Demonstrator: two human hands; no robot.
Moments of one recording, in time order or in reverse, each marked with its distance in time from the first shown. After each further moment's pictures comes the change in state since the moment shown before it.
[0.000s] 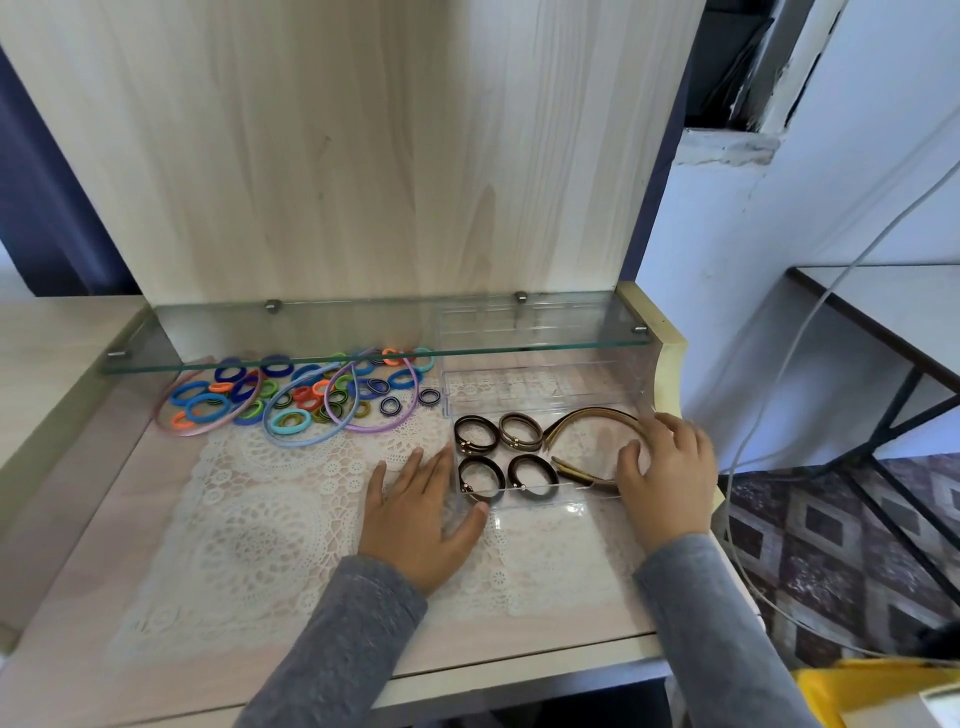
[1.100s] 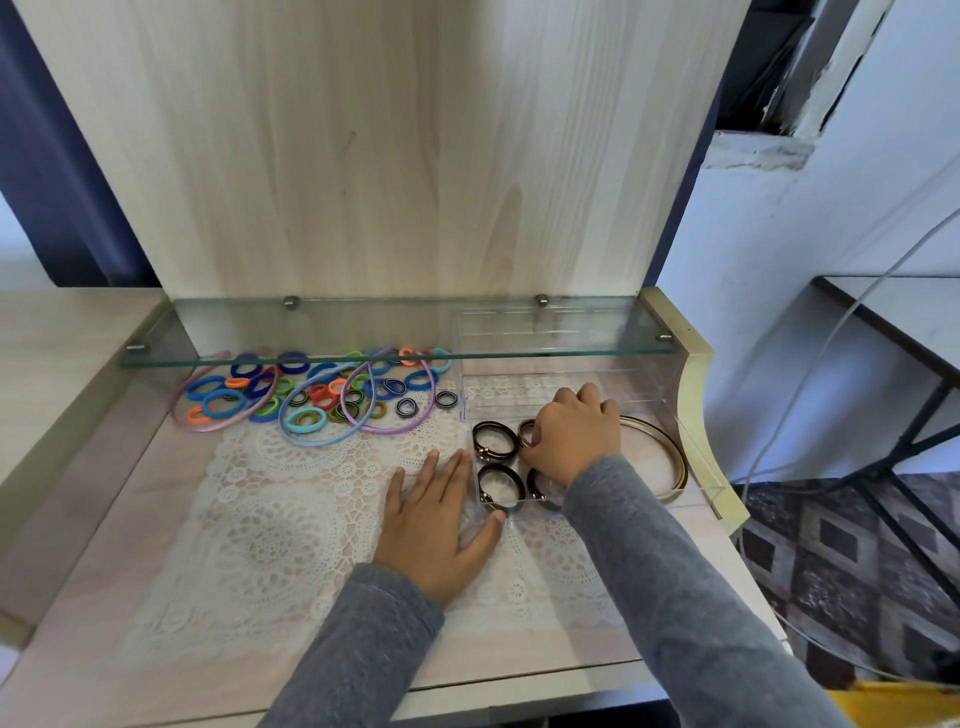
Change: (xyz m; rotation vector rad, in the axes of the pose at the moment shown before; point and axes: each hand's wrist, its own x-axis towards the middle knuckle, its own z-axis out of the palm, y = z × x) left_hand 0.000 -0.001 0.000 -0.057 -0.035 0.011; right_hand 0.034 -0.111 0.023 -0.492 -0.536 -0.348
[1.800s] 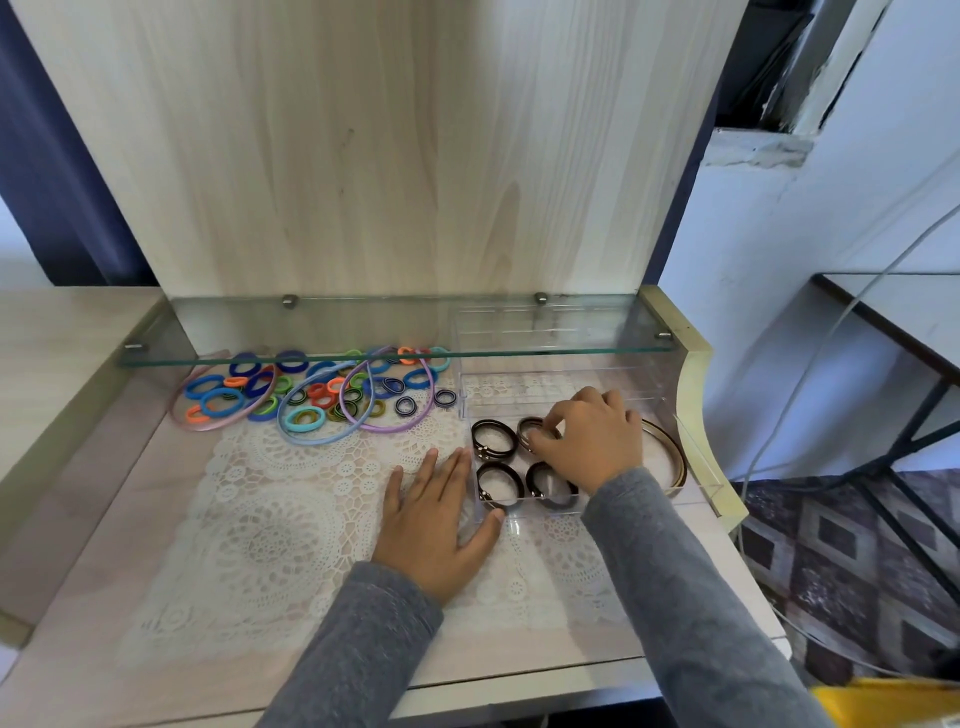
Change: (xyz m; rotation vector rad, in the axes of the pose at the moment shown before) left_hand 0.000 -0.002 0.002 0.009 0.000 0.002; right_hand -0.014 0.015 0.001 0.234 0.095 0.111
